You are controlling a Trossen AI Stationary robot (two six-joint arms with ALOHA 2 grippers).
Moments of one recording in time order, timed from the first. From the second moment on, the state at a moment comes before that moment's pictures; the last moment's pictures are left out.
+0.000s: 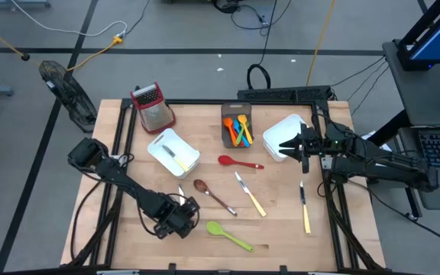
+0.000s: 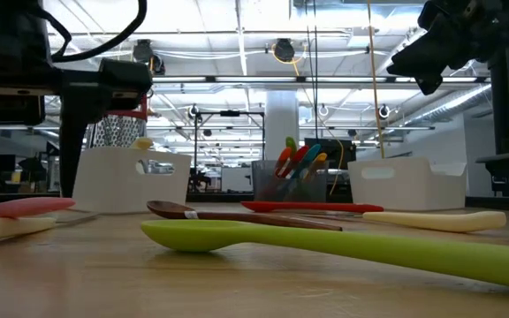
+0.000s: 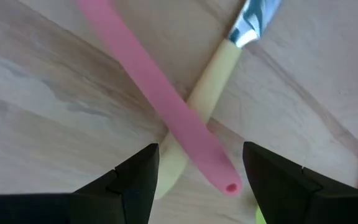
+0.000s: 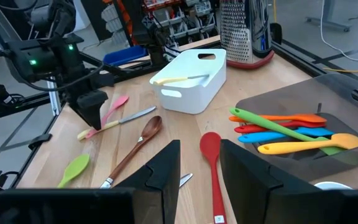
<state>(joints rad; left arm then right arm) -0.58 1.77 1.06 -0.58 -0.07 -2.78 -0.32 0.45 0.43 -0.23 -0.26 0.20</state>
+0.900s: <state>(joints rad) -0.58 1.77 1.01 -0.53 -0.09 -2.74 -0.32 0.45 0.43 -0.23 -0.26 0.20</state>
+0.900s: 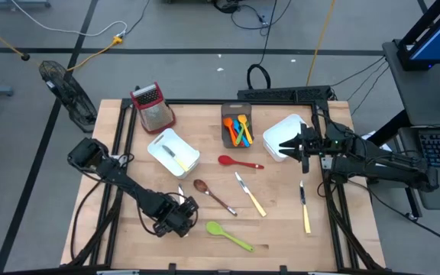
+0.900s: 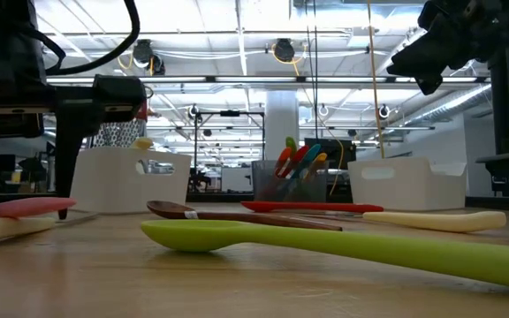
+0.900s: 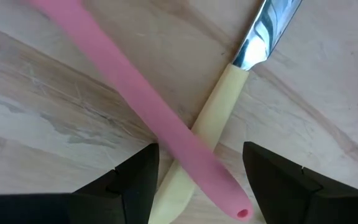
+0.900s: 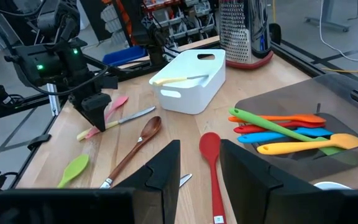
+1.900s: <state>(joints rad) -0.58 1.77 1.01 -0.57 -0.08 -2.69 -0.32 0.45 0.43 -0.23 -0.26 0.22</state>
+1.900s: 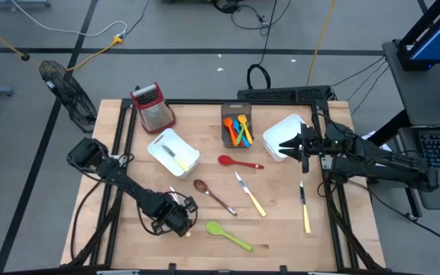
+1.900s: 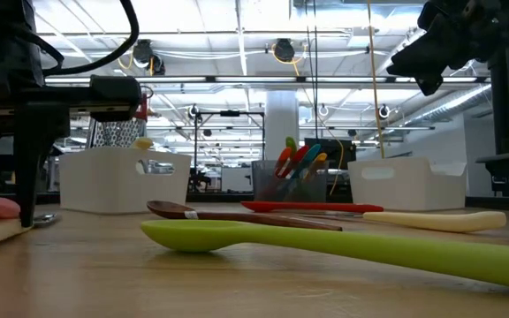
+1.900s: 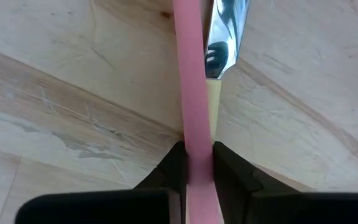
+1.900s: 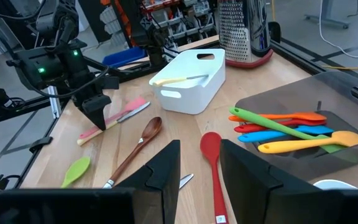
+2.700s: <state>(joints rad) -0.58 1.75 1.01 -0.60 -0.11 -2.68 -0.32 0.45 0.43 -0.23 -0.26 0.22</state>
